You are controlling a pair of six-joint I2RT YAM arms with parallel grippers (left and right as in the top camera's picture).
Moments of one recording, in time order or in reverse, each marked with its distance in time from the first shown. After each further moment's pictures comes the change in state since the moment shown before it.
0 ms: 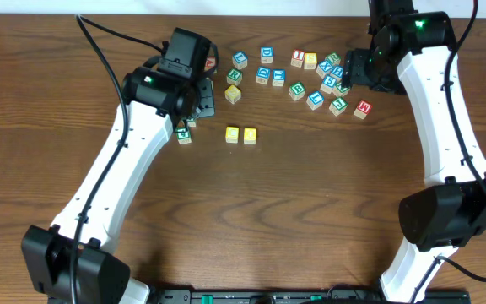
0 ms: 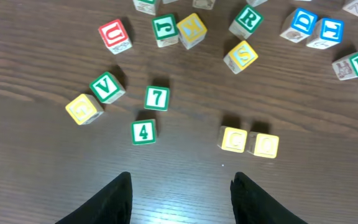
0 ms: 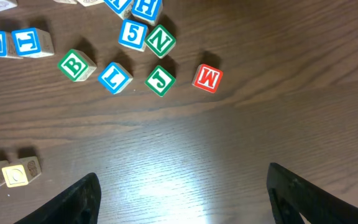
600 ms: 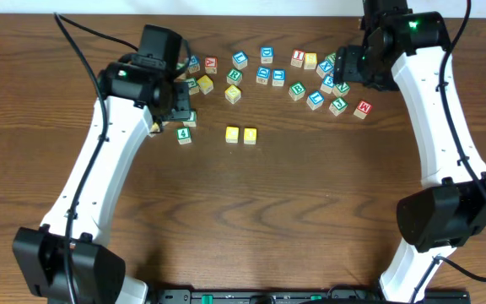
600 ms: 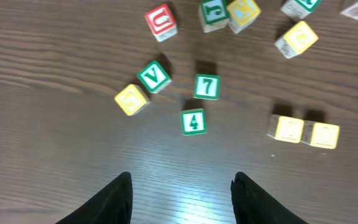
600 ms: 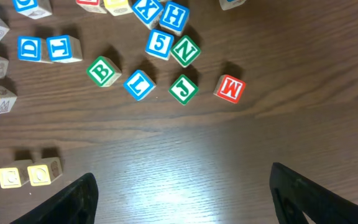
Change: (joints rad) left arm 0.120 0.000 0.000 -0.074 0.000 0.150; right arm 0.026 0.000 0.000 0.049 -0.036 0.000
